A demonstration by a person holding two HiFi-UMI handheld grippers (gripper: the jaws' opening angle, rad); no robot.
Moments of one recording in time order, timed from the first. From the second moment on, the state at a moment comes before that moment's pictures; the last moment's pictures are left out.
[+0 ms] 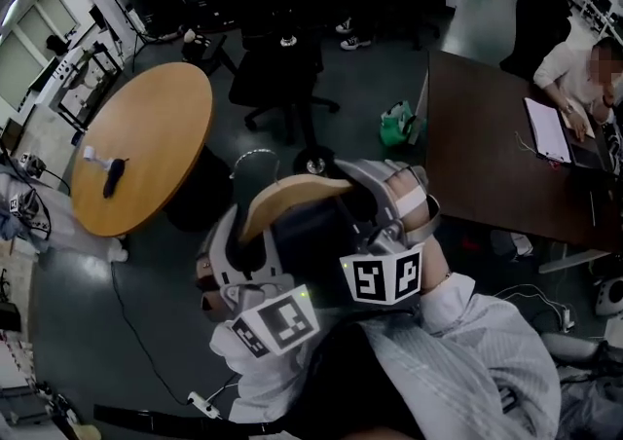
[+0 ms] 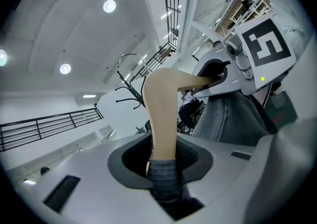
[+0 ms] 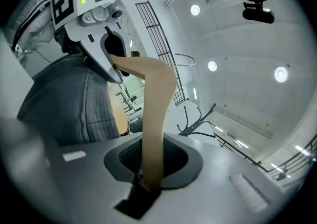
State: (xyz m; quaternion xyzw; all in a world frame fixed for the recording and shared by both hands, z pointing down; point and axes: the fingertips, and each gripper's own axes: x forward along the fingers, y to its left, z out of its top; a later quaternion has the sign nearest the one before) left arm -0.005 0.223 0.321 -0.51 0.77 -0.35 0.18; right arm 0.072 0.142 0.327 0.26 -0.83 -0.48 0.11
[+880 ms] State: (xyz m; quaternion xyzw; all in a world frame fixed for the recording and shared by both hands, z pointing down) left arm -0.203 0.049 0.320 -0.61 0.67 -0.35 0.25; right arm -0.106 -0.005 0.337 0.39 -0.81 -0.42 0.15
